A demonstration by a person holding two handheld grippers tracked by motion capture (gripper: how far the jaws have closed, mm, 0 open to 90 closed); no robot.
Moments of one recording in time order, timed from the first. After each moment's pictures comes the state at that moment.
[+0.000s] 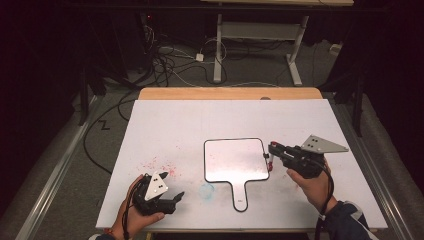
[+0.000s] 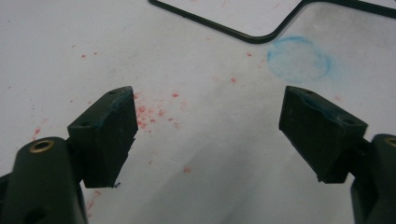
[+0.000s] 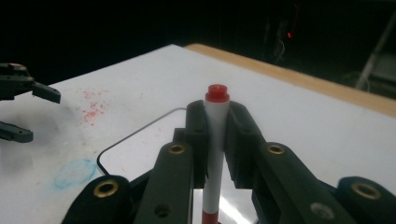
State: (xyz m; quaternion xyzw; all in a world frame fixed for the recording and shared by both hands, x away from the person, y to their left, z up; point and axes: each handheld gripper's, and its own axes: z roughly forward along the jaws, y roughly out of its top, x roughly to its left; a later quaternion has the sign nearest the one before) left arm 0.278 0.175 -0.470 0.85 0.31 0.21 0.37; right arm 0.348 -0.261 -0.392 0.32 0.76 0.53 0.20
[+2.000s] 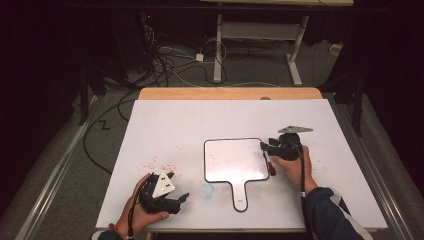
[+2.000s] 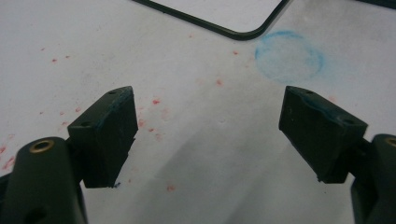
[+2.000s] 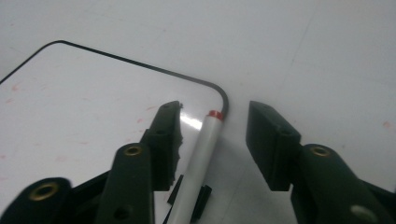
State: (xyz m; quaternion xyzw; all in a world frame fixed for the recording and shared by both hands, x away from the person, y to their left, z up) left arm 0.283 0.161 -0.475 0.86 0.31 0.19 0.37; right arm 0.432 -0.248 -0.458 0.45 0.78 0.40 0.18
